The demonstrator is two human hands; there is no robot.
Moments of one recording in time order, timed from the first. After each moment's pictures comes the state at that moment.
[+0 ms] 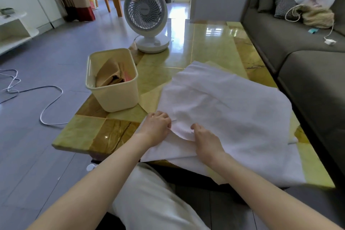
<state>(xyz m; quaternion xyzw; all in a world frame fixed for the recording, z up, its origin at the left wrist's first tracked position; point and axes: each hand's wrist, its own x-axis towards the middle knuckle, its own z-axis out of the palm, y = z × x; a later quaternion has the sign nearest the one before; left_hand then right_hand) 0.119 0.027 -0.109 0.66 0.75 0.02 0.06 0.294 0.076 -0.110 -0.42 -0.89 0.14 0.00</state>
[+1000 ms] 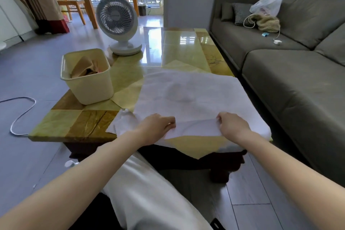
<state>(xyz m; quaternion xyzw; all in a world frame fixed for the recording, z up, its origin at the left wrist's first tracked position) 0.235 -0.021 -0.079 0.72 0.68 0.07 0.09 0.455 0.076 -0.073 -0.56 -0.82 0.12 0.01</state>
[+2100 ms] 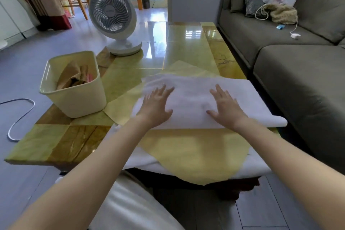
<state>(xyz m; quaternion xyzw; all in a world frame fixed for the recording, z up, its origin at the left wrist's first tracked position) 0.190 0.101 -0.080 0.63 0.76 0.13 0.05 0.401 0.195 -0.082 -0.47 -0.87 0.11 0.05</state>
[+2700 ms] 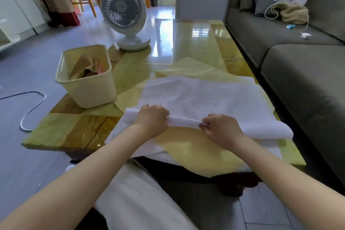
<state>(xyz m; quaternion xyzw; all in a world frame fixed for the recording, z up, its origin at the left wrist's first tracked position) 0.197 0.044 -0.087 0.64 0.76 0.04 -0.01 0.394 0.126 -0.105 -0.37 -0.92 0.02 0.08</state>
